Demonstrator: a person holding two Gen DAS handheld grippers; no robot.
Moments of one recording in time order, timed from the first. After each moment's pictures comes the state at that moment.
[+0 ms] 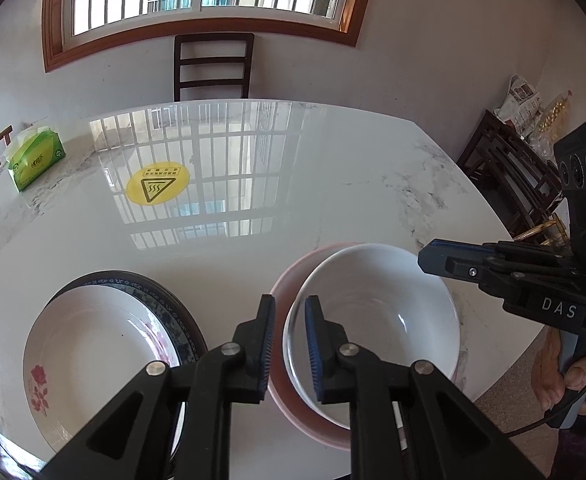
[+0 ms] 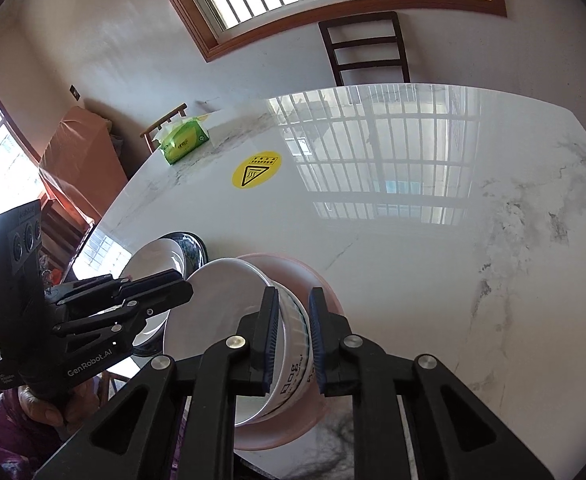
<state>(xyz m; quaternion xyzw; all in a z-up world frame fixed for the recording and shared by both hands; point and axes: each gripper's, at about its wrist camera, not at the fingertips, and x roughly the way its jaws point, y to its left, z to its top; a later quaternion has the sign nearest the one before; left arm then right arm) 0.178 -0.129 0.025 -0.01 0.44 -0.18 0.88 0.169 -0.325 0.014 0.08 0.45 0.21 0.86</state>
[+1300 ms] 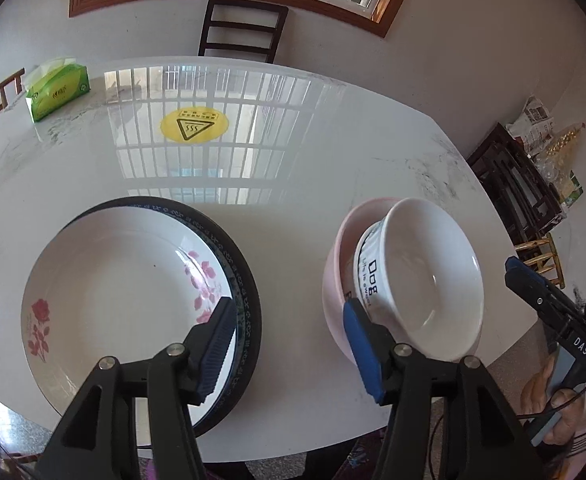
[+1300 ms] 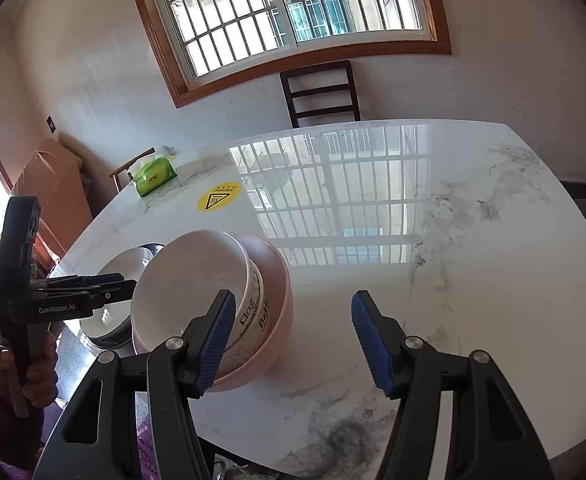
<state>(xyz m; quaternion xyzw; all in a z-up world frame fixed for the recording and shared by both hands) 0.165 -0.065 -0.004 -0.09 0.50 -0.17 0.84 0.087 -0.346 0.001 0.08 0.37 0.12 0.92</state>
